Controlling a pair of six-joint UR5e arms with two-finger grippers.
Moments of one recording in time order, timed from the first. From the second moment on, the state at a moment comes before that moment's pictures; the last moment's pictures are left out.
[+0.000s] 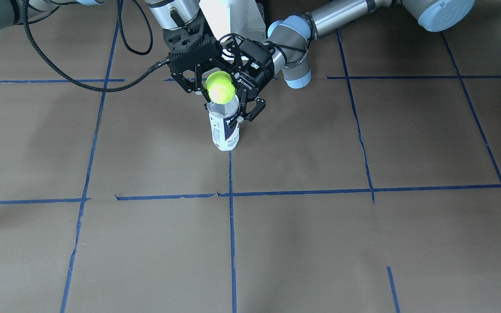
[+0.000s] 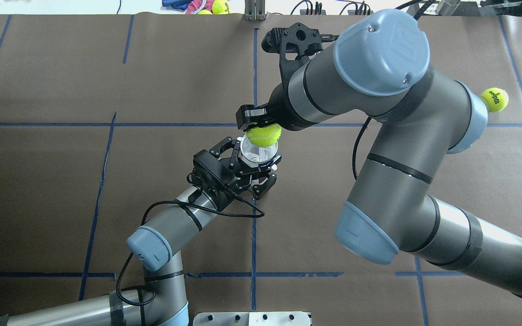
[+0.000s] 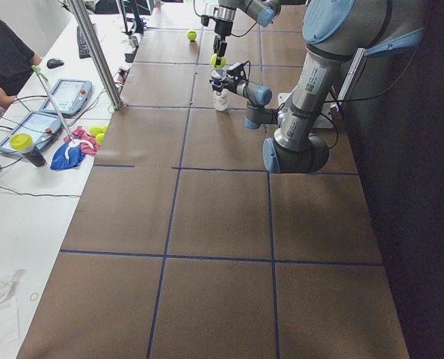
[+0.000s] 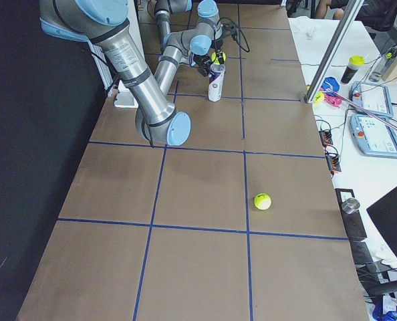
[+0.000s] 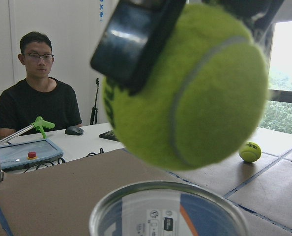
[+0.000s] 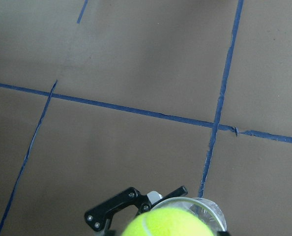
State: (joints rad) left arm -0.26 -2.23 -1.31 -3.18 -0.99 -0.38; right arm 0.60 -0.85 1.92 -1.51 1.89 1.06
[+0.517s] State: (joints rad) left arm -0.26 -2.23 -1.31 -3.18 -0.99 -0.38; right arm 0.60 -0.85 1.92 -1.51 1.89 1.06
